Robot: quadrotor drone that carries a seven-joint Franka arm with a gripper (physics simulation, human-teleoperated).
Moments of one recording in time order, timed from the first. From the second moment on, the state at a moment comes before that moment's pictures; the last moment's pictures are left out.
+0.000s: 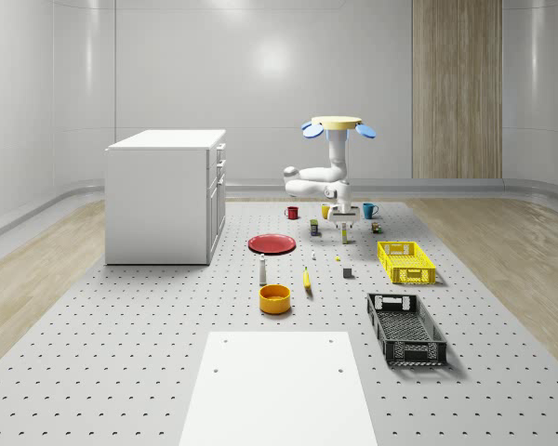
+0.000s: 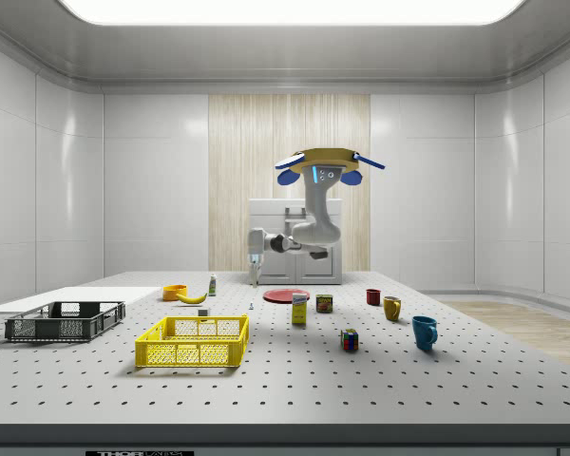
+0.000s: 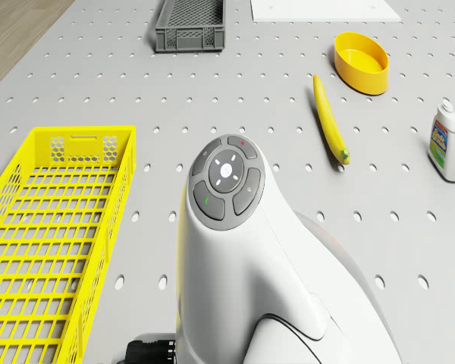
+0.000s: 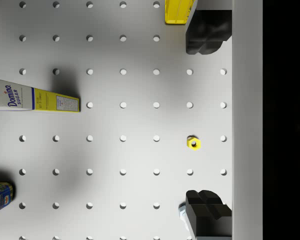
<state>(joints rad) -1.15 -1.41 1.35 -2.88 -1.82 1.47 1.67</state>
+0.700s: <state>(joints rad) -1.15 -1.45 1.36 -2.87 -1.80 1.51 1.68</state>
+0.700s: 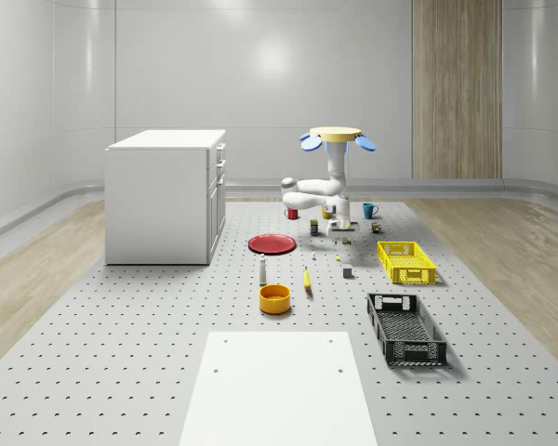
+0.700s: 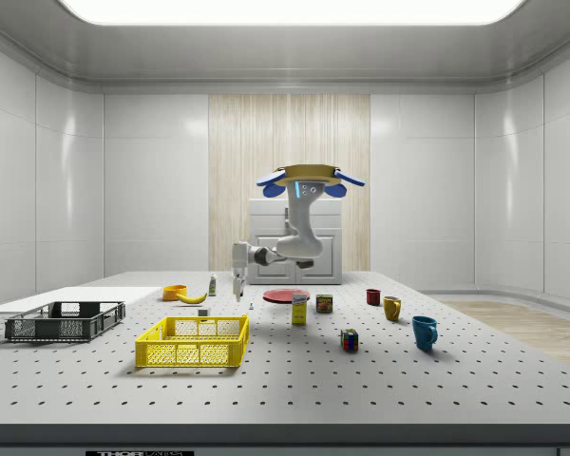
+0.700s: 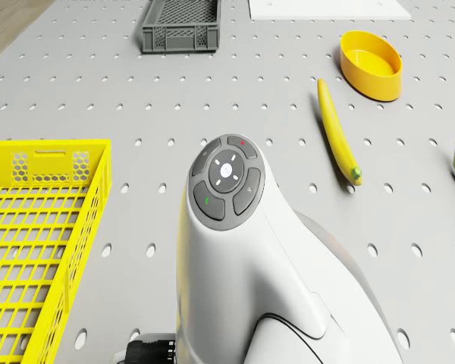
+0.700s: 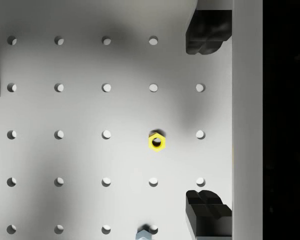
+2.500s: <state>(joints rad) -1.17 -1.51 1.29 -2.86 -1.85 1.59 1.69</state>
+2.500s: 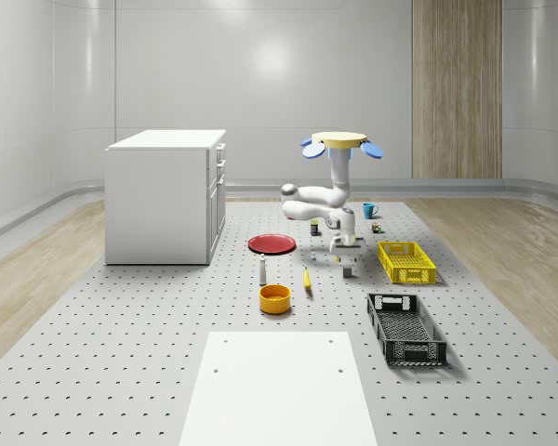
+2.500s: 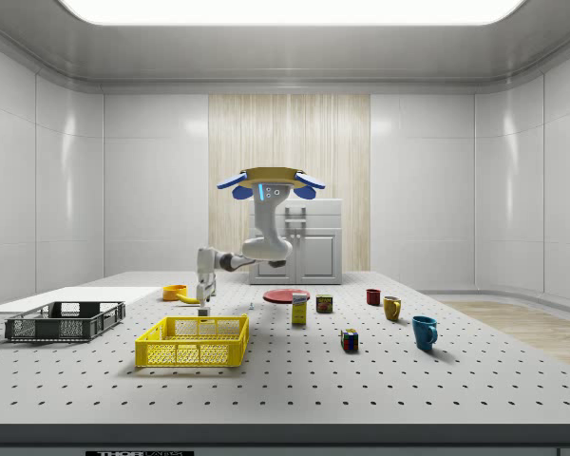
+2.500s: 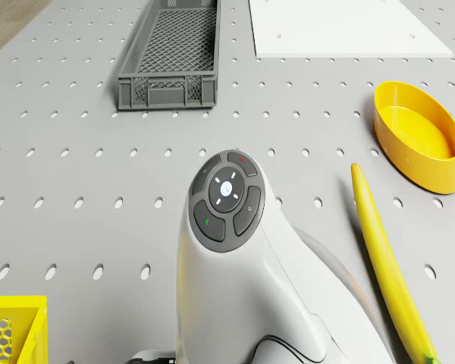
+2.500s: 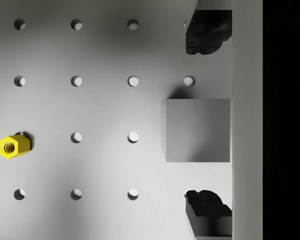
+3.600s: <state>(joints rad) -1.20 -1.51 1.19 -2.79 -1.95 1.64 1.67</state>
